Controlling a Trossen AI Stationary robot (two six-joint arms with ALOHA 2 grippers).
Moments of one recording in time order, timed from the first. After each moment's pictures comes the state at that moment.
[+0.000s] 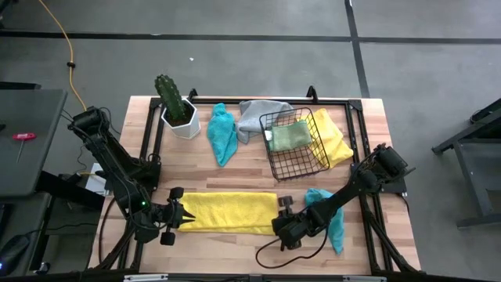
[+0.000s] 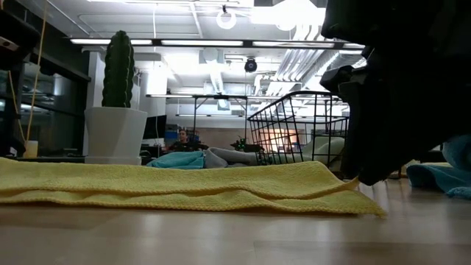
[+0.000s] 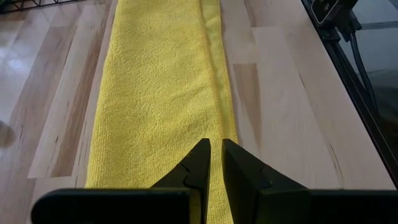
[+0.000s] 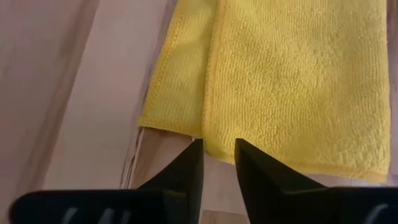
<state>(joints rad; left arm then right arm) -0.91 1.21 0.59 -0.35 -0.67 -0.73 0.60 1.89 1.12 -0.36 0.34 0.28</state>
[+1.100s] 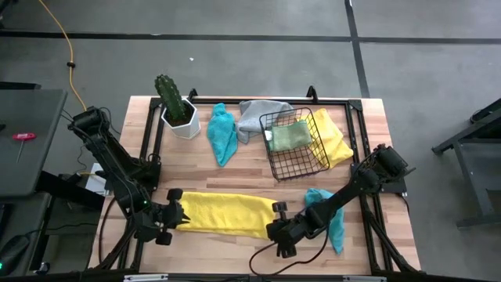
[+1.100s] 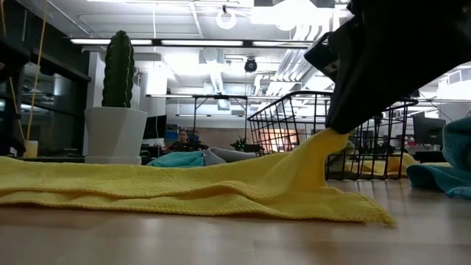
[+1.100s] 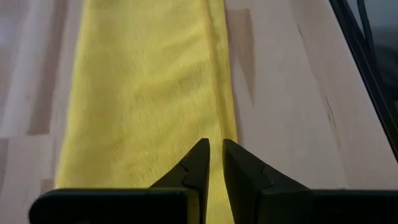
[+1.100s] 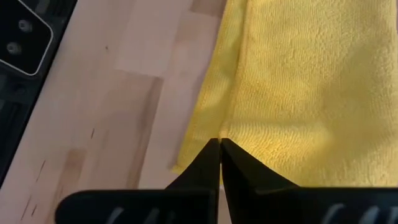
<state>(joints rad) -0.91 1.21 0.58 -0.42 -0.50 -0.78 0.60 1.89 1.21 -0.31 0.26 0.31</state>
